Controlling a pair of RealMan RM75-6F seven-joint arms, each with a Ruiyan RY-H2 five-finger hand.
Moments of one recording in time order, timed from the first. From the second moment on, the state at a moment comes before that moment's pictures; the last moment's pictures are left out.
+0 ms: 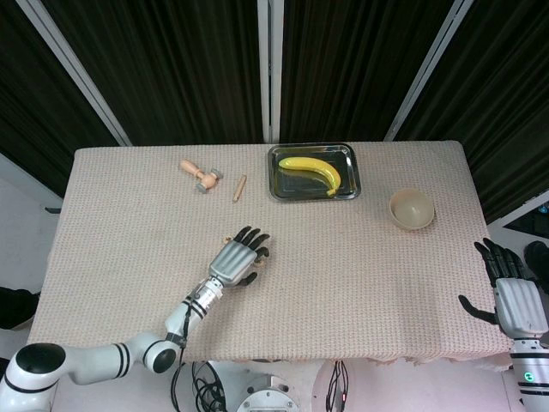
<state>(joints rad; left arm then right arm) -0.79 -1.83 -0.19 -1.28 1.26 0.89 0.35 0.08 -1.12 0.06 -1.59 -1.47 1.44 0.13</state>
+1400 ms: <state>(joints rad) -0.84 -1.85 -0.17 -1.22 1.21 0.88 0.34 0.08 -1.11 0.07 -1.59 -1.46 1.43 0.13</state>
